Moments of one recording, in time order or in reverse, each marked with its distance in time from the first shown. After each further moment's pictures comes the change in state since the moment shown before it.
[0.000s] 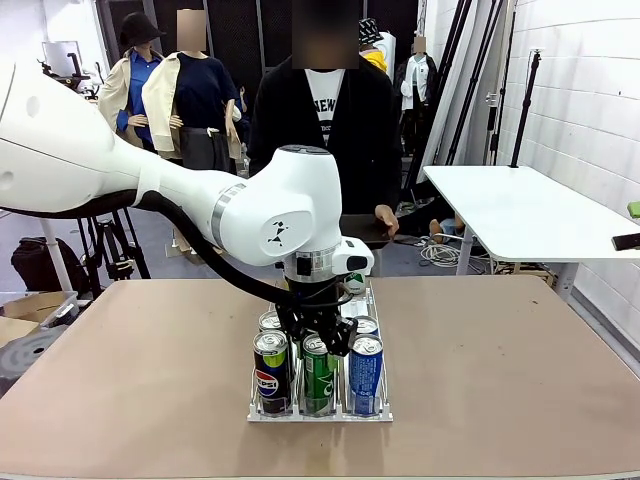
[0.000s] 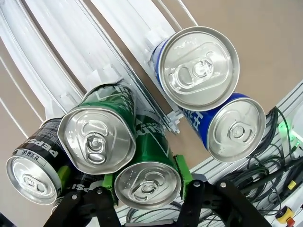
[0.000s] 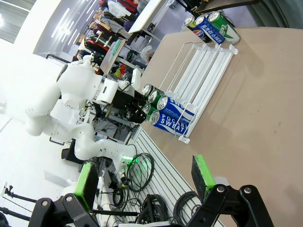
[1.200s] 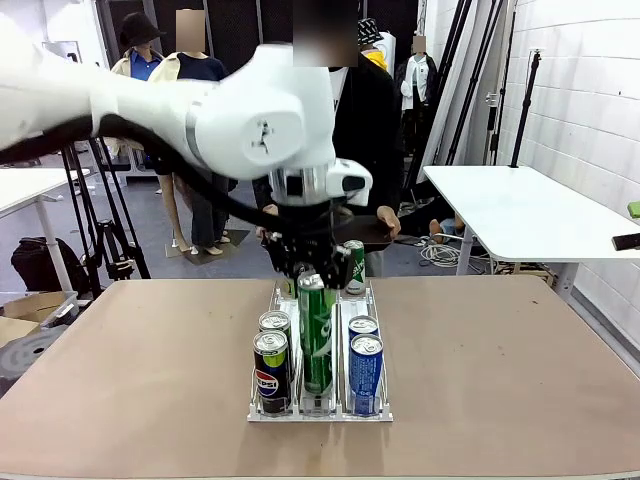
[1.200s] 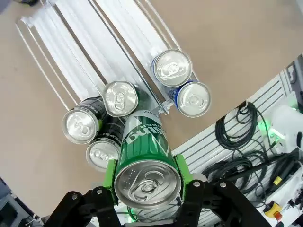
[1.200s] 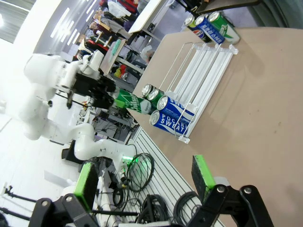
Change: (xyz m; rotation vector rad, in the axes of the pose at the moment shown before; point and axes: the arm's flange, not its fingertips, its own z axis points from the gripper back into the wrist) left arm -0.006 0.000 0.134 0.012 -0.069 0.030; right arm 0.000 0.000 0.000 0.000 0.000 0.000
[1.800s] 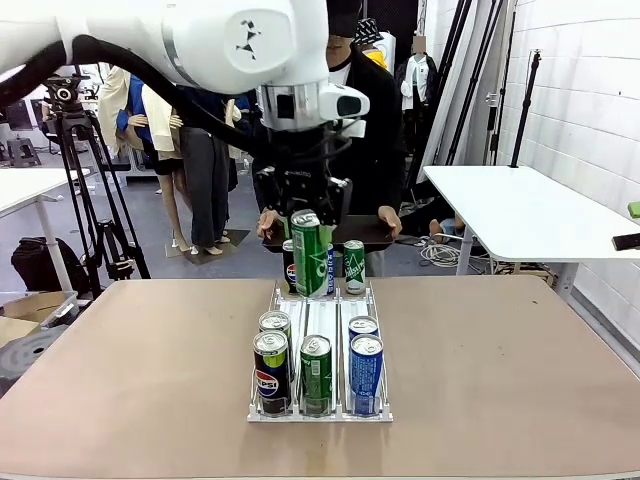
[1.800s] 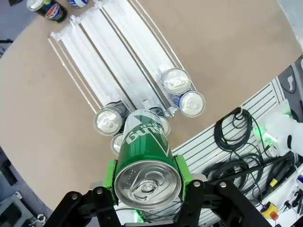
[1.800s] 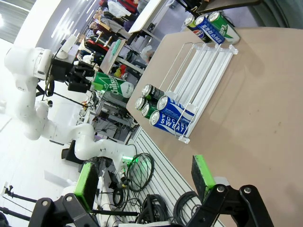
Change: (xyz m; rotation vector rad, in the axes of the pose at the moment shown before) left arm 0.011 0.016 0.080 0.031 -0.053 0.020; right arm 0.000 0.000 0.000 0.000 0.000 0.000
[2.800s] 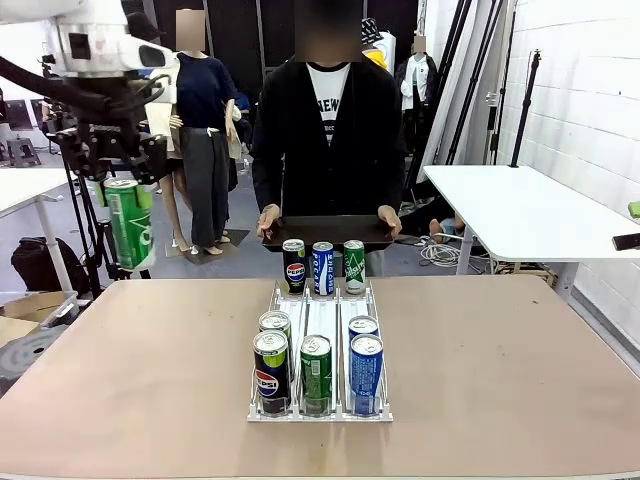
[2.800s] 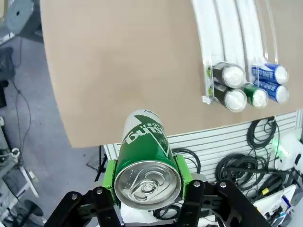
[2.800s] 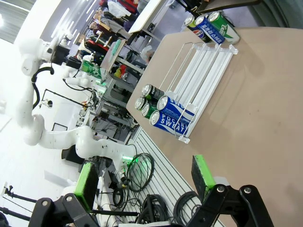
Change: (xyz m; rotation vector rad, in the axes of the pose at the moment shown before) left arm -0.100 0.234 0.057 0.070 0.124 0.413; right arm 0.000 0.000 0.000 0.000 0.000 0.000
